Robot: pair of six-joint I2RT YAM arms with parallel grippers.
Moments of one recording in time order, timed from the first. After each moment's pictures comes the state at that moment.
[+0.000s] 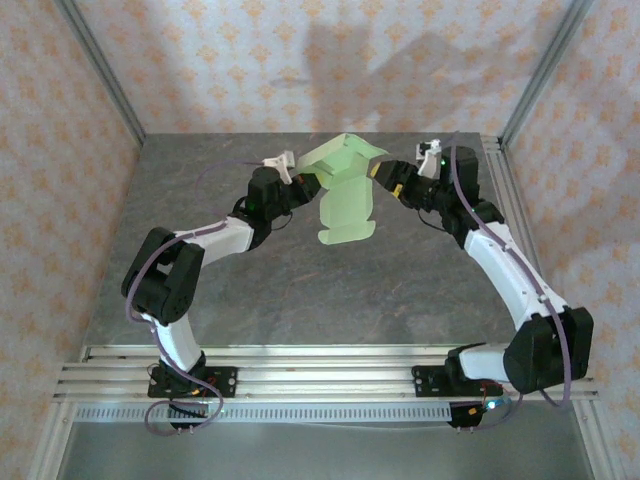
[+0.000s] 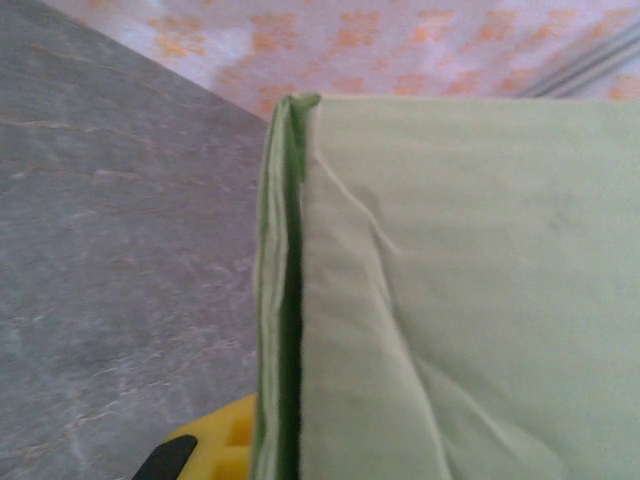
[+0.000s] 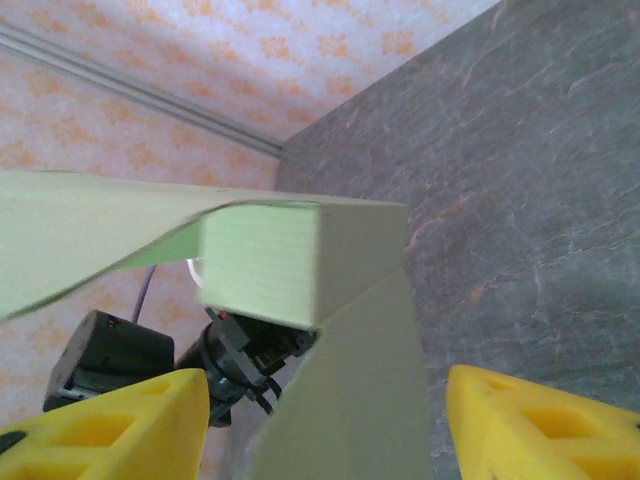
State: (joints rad) left arm -0.40 1.78 1.05 0.49 0.25 -0.85; right arm 0.22 1.29 1.12 -0.25 -0.58 0.77
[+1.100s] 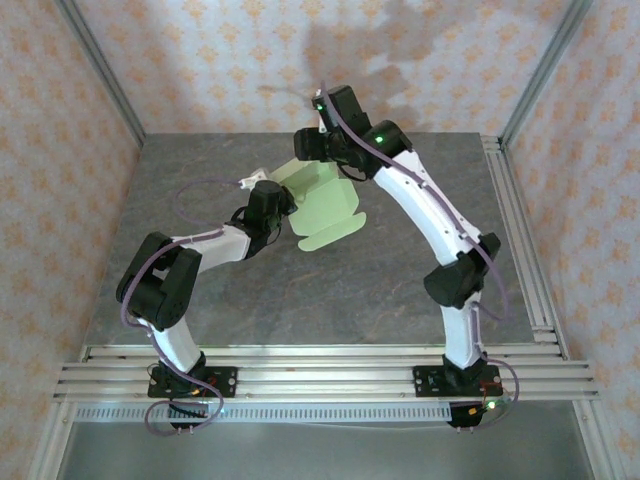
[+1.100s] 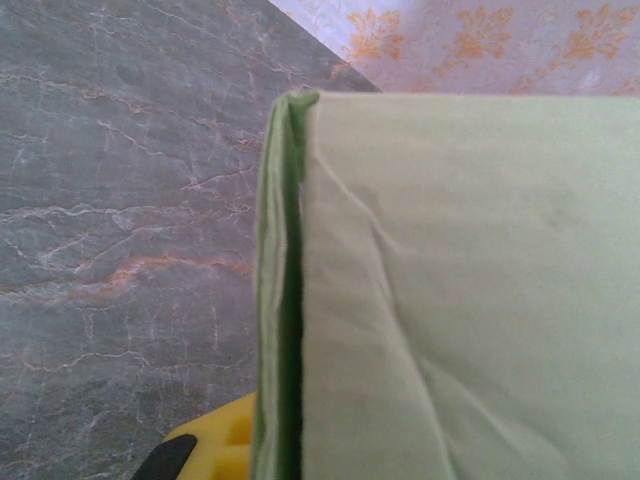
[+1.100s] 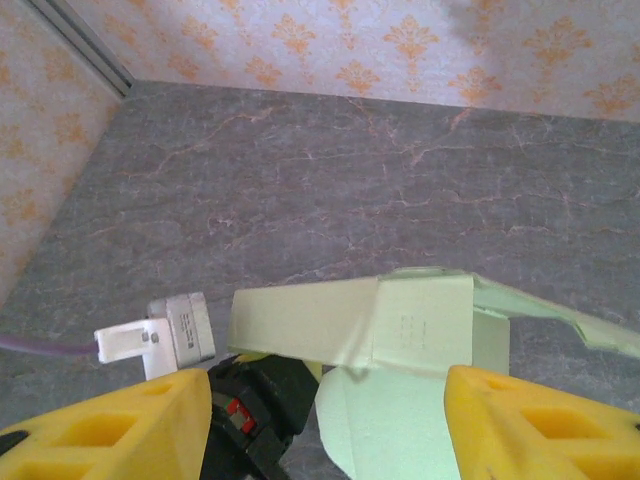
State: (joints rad) left arm -0.41 1.74 0.95 0.31 -0.20 -0.86; right arm 0.68 2.03 2.40 -1.04 0.10 0.38
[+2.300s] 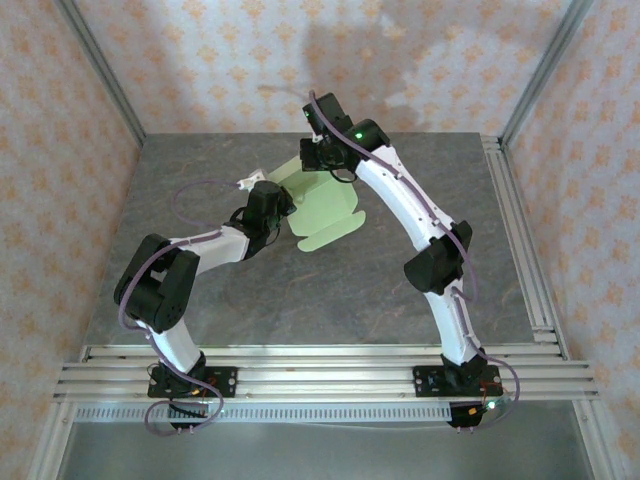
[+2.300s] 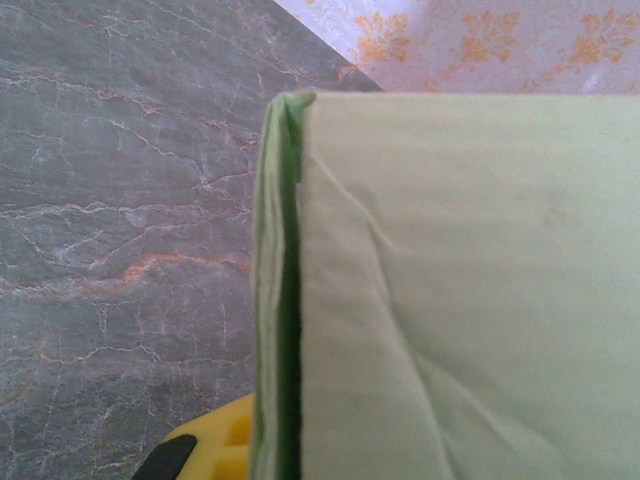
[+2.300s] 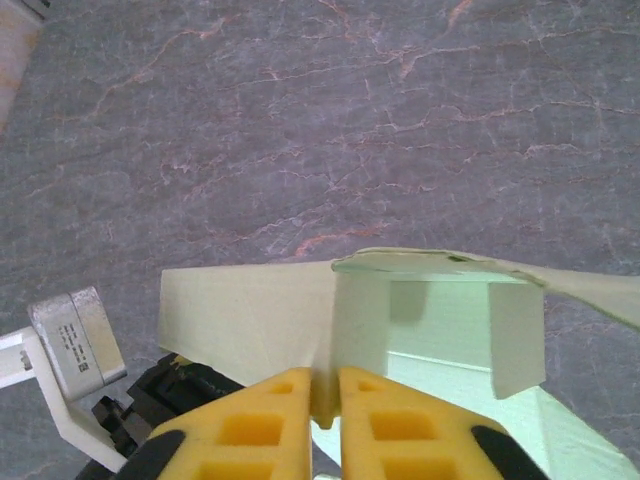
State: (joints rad) left arm -0.41 1.72 0.94 0.30 -0.21 -0.86; right arm 0.66 2.20 2.51 -1.14 0.05 0.45
